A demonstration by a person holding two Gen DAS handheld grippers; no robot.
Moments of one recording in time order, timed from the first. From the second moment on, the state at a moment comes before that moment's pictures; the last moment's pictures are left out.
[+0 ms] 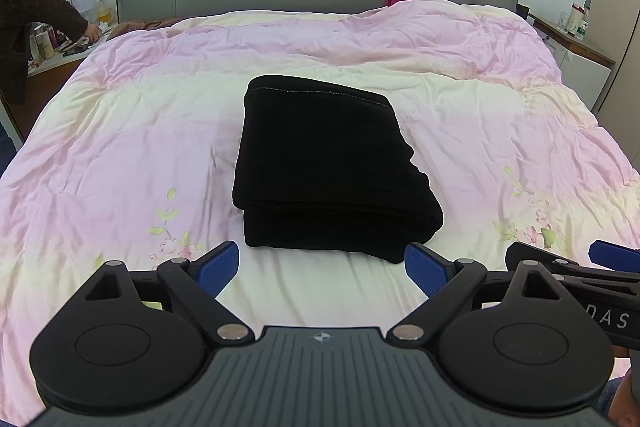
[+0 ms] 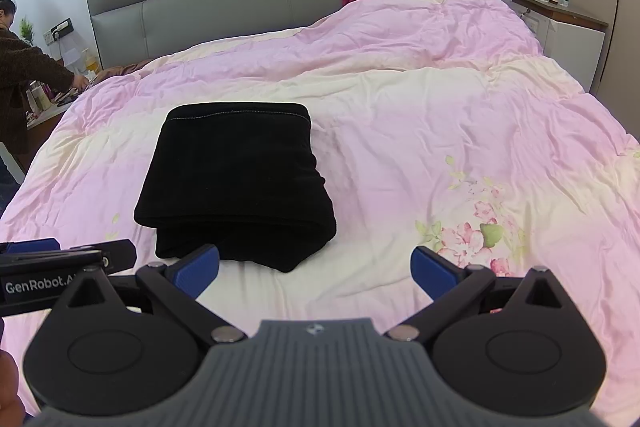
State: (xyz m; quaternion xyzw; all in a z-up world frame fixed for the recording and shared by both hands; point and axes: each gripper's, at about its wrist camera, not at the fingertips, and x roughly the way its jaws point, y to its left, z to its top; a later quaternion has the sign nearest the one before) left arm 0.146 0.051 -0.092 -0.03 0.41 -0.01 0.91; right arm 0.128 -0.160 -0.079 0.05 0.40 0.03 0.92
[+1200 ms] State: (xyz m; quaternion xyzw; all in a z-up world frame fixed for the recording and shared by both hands) left arm 0.145 0.051 -0.087 -0.02 0.41 -0.01 0.91; right arm 0.125 -0.161 -0.077 0.05 0.39 0.03 0.92
